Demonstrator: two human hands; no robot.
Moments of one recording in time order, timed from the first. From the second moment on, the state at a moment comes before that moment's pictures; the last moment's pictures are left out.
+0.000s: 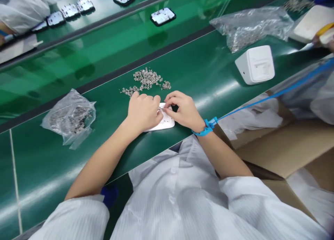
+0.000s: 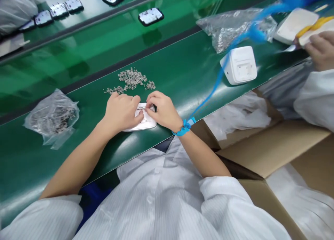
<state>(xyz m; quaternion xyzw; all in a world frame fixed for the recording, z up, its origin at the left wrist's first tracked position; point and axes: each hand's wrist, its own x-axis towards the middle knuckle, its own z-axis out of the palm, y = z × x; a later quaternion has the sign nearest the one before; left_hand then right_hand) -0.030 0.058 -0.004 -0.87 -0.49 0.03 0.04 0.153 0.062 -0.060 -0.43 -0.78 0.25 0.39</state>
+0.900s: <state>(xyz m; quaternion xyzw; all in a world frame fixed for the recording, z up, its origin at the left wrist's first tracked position) -0.030 0.066 0.000 -0.86 -0.51 0.06 -0.03 0.160 0.023 -0.078 -0.40 -0.80 0.17 0.41</state>
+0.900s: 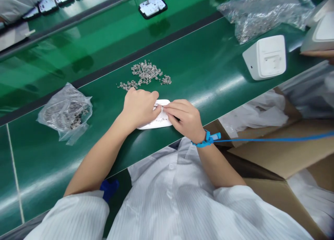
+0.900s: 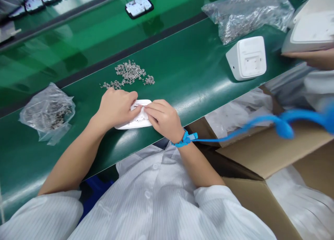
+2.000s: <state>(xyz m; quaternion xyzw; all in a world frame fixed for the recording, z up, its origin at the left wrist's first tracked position) -0.028 0.062 -0.002 -0.86 -0.50 0.04 0.01 0.157 0.023 -0.075 -0.42 -0.79 0.15 0.42</state>
